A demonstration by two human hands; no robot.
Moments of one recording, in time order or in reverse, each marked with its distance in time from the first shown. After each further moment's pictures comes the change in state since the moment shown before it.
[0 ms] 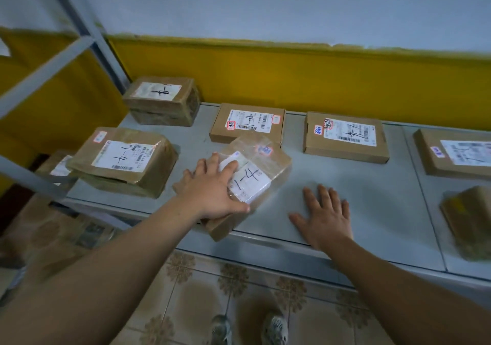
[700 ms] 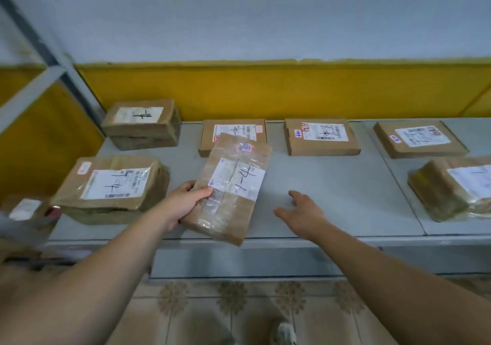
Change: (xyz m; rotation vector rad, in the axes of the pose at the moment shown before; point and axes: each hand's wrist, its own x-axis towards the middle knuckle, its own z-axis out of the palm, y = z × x) left_hand 0.014 -0.076 0.009 -1.281 -0.126 -0.181; right_hand -0.024 -0.066 -0.028 0.560 -0.064 0.207
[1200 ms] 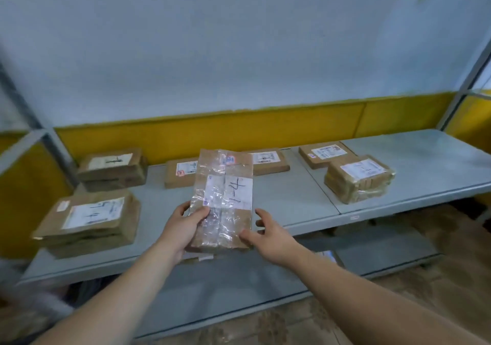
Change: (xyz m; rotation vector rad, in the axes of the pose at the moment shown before) left_hand -0.132 -0.007 0.076 -0.217 0.010 0.310; right_hand -0.179 0.005 -0.012 0.413 0.100 -0.112
